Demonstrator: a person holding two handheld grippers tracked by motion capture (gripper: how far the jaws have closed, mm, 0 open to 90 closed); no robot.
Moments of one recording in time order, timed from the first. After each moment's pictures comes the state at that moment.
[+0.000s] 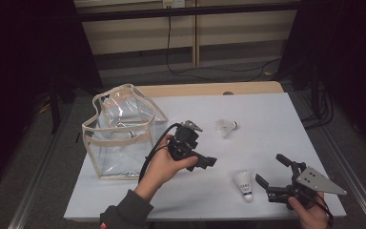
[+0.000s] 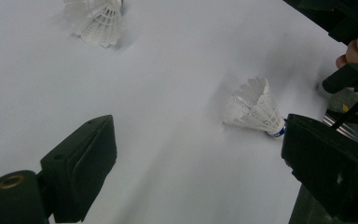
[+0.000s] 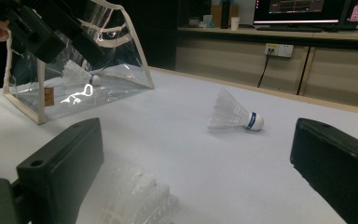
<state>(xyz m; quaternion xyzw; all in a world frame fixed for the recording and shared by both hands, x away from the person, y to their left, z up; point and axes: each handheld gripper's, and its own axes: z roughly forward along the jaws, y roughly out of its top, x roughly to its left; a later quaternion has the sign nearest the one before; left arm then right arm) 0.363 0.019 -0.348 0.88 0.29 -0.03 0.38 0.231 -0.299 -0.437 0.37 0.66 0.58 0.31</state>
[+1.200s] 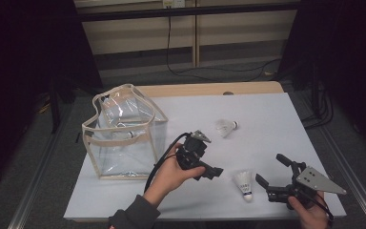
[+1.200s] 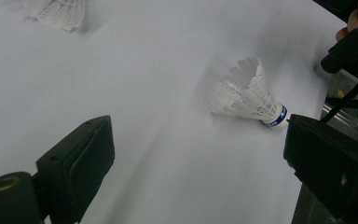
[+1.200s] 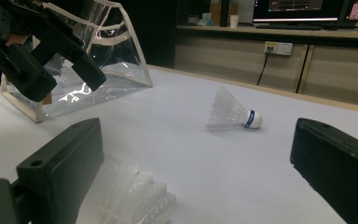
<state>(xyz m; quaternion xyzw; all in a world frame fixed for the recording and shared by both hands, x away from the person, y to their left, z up) 0.351 0.001 -0.373 0.89 0.26 -0.04 0.37 0.232 -0.299 -0.438 0.37 0.66 0.58 0.31</state>
